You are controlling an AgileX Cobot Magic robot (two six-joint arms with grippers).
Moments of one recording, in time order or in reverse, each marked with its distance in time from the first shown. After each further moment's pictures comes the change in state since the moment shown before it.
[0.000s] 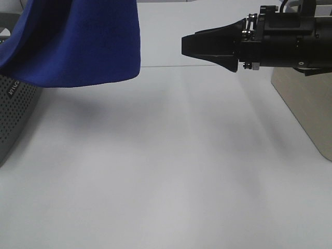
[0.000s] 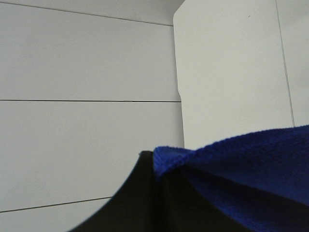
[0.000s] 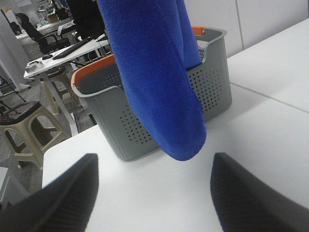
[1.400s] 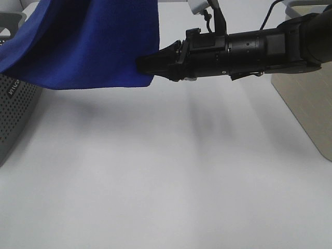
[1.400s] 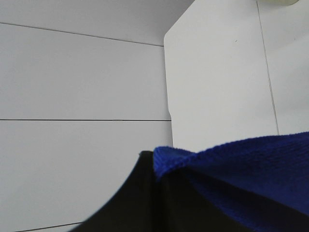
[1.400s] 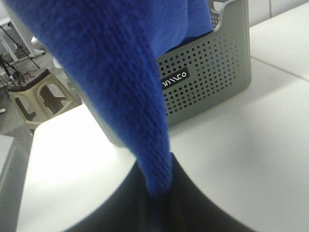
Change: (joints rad) left arm -0.043 0.032 0.000 -0.030 -0.013 -0.020; right arm 0.186 0.322 -0.270 0.005 -0.102 -0.002
